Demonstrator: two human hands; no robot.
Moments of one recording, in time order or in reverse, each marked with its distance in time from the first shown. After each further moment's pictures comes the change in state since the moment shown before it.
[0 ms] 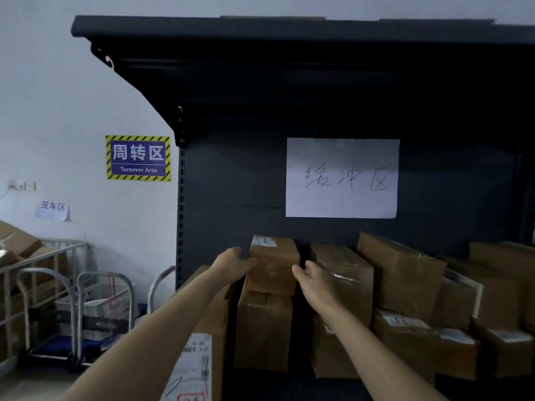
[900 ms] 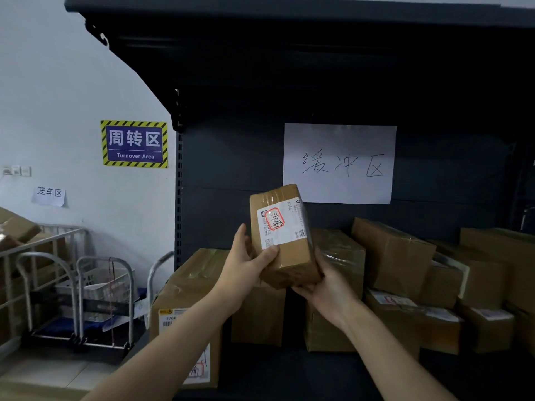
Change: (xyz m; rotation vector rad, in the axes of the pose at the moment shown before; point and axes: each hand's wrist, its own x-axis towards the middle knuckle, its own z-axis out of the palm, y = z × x) left_hand -0.090 0.023 0.026 -0.803 0.011 0.212; right_hand -0.039 0.012 -0.022 0.979 -0.261 0.189
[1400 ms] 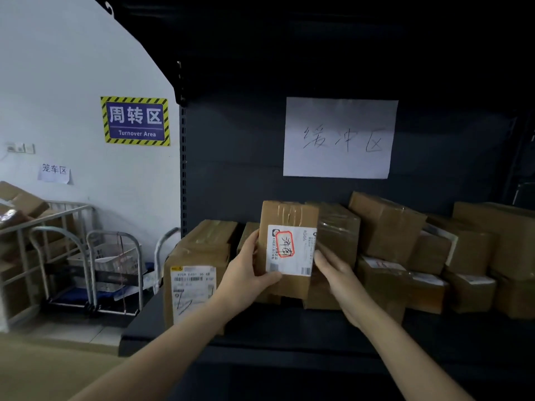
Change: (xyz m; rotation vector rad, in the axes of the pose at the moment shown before) left_hand -0.058 -0.032 -0.004 0.479 -0.082 0.074; right_hand -0.068 0.015 -0.014 -0.628 0.049 -0.151
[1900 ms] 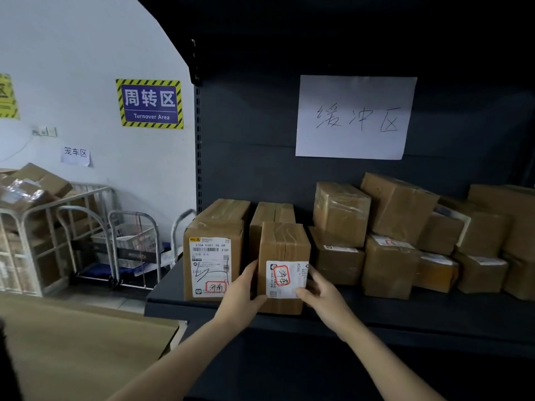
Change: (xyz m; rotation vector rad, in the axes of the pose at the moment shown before) left_hand -0.053 -0.077 0.019 0.220 0.017 -0.150; right_hand -0.037 0.060 0.033 -0.180 -0.112 0.117
